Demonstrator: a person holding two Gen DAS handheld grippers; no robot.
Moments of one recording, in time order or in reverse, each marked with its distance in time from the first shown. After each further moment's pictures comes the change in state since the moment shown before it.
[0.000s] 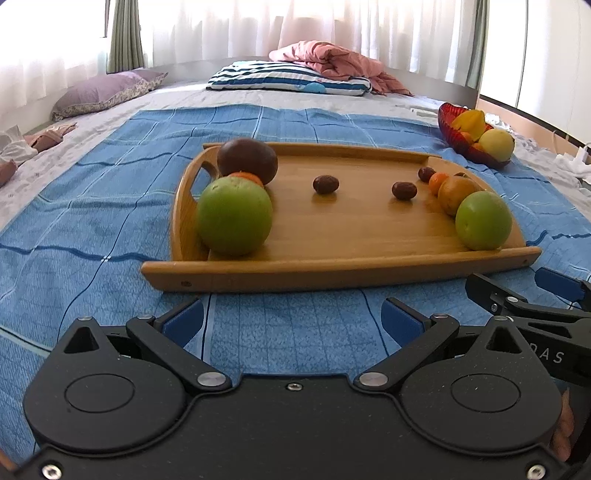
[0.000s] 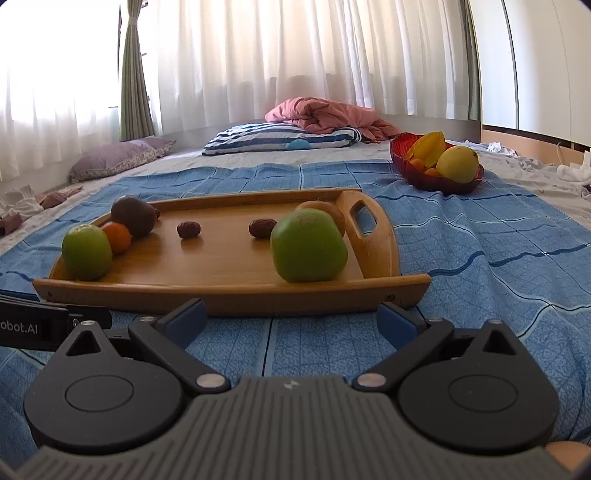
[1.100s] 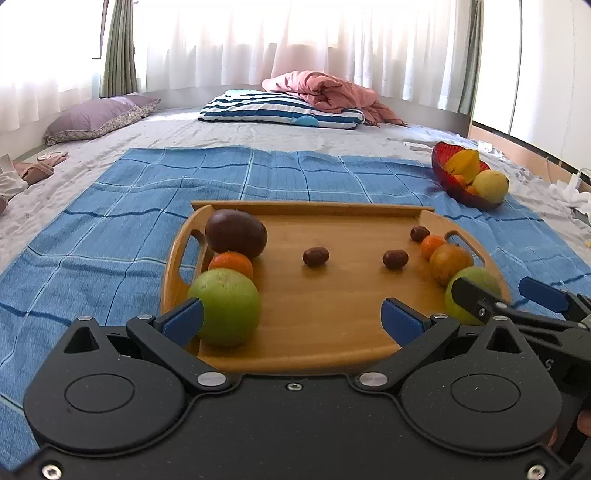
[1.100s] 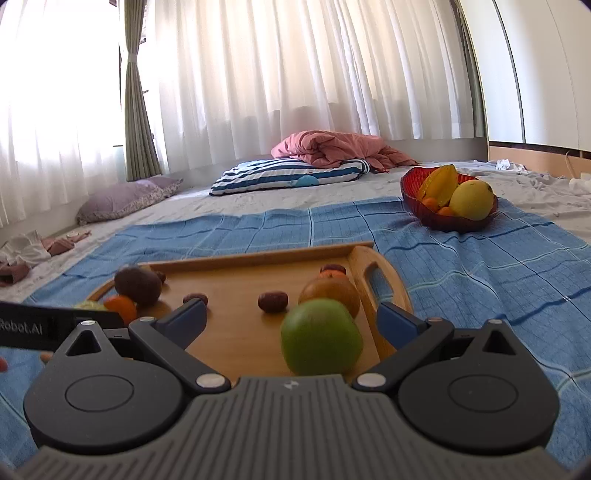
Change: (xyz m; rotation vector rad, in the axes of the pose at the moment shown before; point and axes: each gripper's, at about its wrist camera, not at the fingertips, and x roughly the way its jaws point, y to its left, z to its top) left arm -0.004 -0.004 0.055 -0.001 -0.085 -0.034; right arm 0.016 -0.005 0.045 0.052 -0.102 0.045
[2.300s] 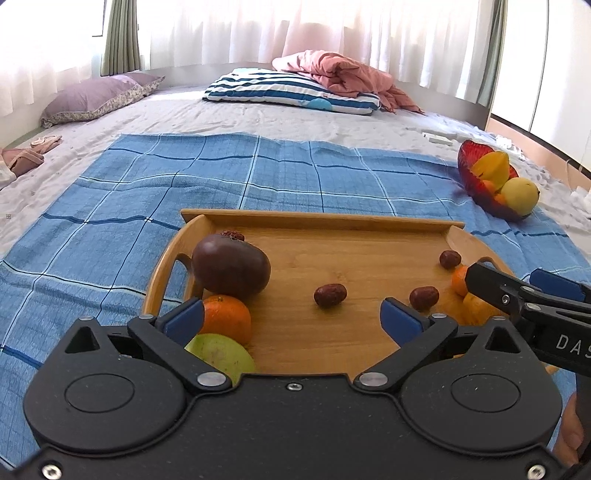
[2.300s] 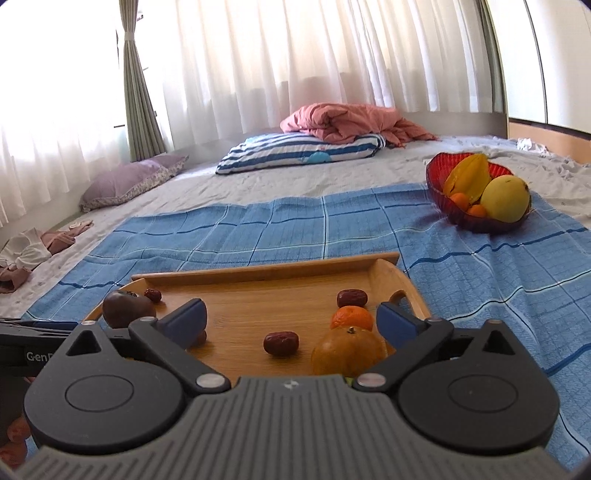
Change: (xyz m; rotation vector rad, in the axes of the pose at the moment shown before) left arm 0.073 0.004 0.048 -0.041 0.074 0.025; right arm 0.064 -0.001 0.052 0.018 0.109 0.045
